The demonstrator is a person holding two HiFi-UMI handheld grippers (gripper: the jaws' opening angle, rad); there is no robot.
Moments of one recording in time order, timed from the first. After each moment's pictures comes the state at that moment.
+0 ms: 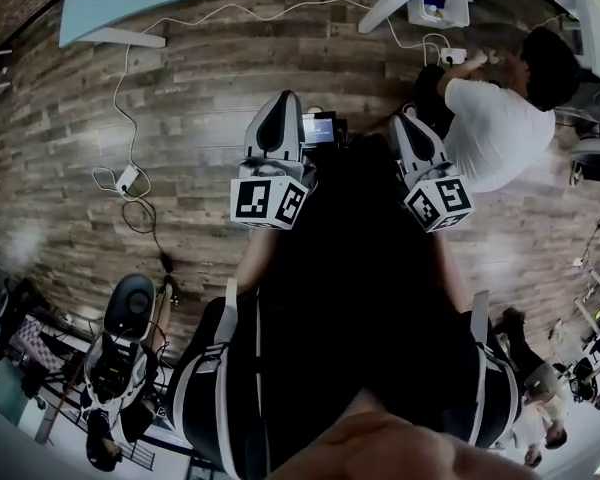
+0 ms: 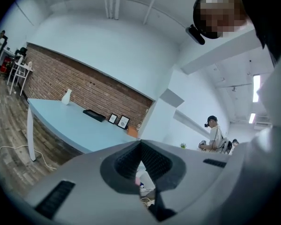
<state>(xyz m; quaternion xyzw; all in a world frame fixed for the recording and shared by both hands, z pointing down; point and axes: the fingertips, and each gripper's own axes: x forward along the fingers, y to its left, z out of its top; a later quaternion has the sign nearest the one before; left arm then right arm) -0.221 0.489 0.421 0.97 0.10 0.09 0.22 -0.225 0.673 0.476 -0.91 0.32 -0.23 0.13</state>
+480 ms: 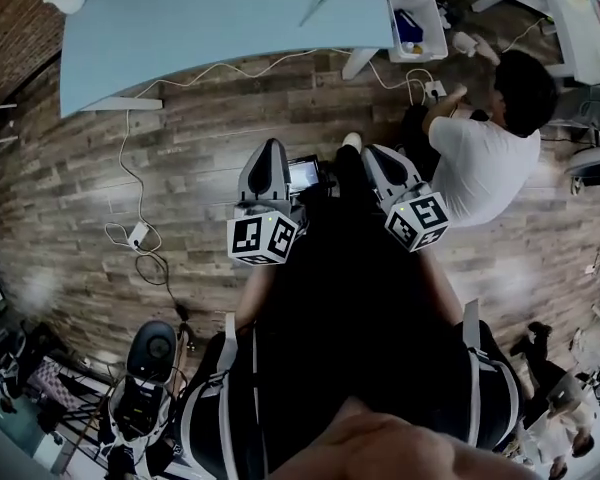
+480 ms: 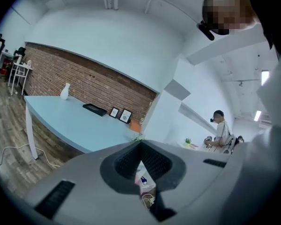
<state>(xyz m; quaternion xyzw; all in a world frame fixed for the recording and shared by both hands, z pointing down) -0.140 0.522 0.429 0.96 0.08 0.14 0.21 -0.144 0.690 0.479 -0.90 0.34 -0.24 0.16</state>
